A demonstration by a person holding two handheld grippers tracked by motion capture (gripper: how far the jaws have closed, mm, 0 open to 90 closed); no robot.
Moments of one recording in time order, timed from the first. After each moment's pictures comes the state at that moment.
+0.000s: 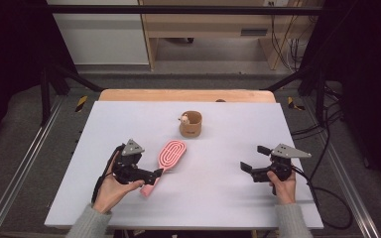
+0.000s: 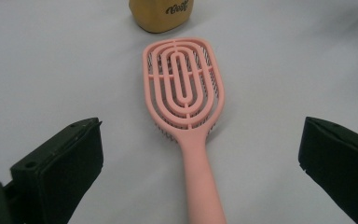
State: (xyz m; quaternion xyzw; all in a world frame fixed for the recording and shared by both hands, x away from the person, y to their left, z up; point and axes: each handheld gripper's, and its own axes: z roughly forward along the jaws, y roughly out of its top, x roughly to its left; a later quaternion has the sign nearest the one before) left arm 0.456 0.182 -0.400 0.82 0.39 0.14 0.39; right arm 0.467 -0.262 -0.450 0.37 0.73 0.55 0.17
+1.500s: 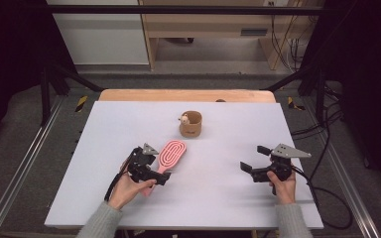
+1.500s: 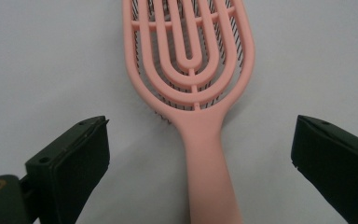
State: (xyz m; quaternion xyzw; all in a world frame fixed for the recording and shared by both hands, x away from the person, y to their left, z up) left arm 0.480 0.157 -0.447 0.85 0.41 0.11 0.31; right arm 0.467 -0.262 -0.450 0.37 0.73 0.55 0.17
